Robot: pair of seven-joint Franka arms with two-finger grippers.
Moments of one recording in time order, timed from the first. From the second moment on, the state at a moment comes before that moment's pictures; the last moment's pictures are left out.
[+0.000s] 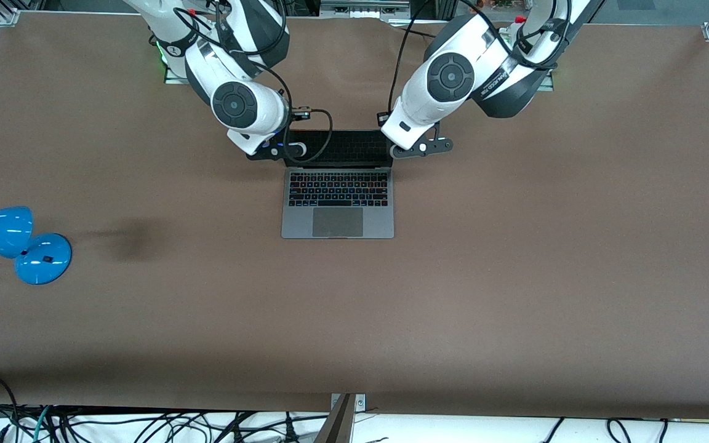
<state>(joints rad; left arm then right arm) -0.02 0.27 -0.73 -1.89 -0.20 1.91 -0.87 0.15 0.23 0.52 -1.96 0.25 1.81 0.53</state>
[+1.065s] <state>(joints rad) -0.05 0.38 -0.71 -1.88 -0.20 2.03 -0.89 0.09 0.26 0.48 -1.95 0.24 1.98 0.35</state>
